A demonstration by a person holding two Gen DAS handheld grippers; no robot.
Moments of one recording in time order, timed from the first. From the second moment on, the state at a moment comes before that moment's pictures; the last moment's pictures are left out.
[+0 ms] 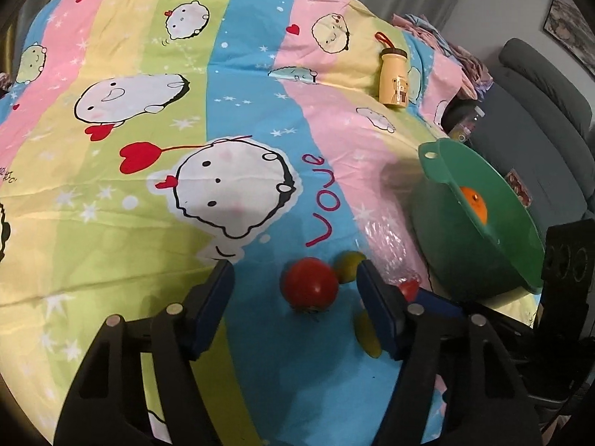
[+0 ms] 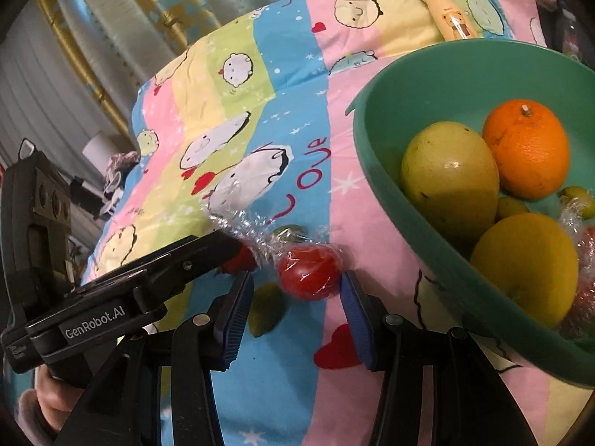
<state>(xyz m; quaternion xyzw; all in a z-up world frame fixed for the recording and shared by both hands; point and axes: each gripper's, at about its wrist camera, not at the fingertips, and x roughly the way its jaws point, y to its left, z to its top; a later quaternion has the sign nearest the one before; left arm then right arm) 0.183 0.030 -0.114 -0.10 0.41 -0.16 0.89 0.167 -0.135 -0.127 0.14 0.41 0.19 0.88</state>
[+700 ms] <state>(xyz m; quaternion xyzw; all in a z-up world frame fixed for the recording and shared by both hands) 0.192 0.013 -0.125 0.00 0.43 -0.18 0.89 0.174 -0.148 -0.130 0.19 0.40 0.19 0.88</state>
